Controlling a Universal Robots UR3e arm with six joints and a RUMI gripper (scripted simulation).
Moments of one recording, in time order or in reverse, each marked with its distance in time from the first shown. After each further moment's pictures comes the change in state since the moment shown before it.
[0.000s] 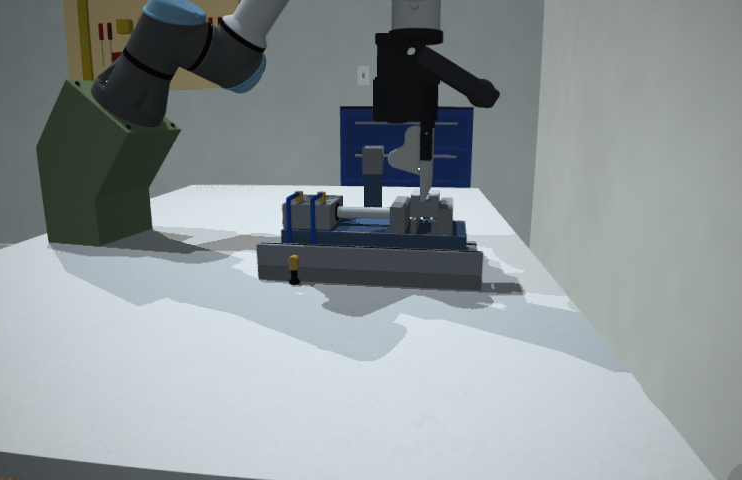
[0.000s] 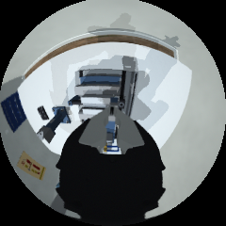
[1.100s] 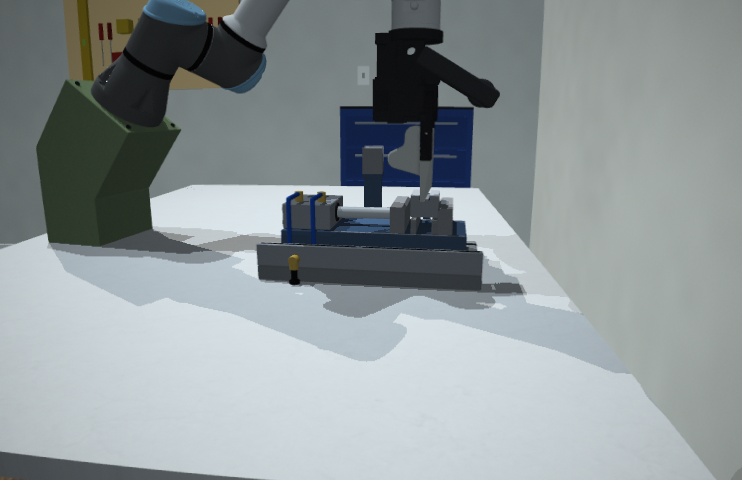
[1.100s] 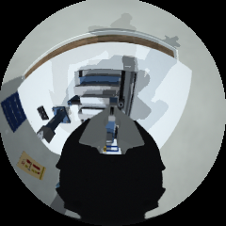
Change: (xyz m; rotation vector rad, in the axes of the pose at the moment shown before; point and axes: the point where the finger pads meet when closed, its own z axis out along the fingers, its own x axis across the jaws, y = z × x) arm 0.002 0.000 0.000 0.000 0.000 0.000
